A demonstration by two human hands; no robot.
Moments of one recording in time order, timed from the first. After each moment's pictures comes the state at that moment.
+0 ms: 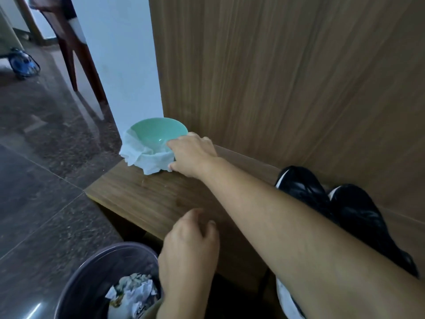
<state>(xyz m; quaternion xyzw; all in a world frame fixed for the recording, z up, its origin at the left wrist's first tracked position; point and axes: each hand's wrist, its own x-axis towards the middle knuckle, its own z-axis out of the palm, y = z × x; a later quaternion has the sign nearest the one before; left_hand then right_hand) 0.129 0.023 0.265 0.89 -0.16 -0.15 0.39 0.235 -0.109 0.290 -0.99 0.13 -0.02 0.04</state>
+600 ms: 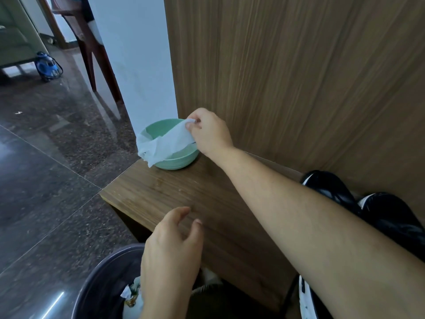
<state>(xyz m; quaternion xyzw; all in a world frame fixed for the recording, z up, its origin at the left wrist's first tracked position) 0.160 0.041 0.260 0.89 -0.09 -0.11 0.44 0.261 -0.130 0.297 -0.86 0.21 -0.21 0.41</state>
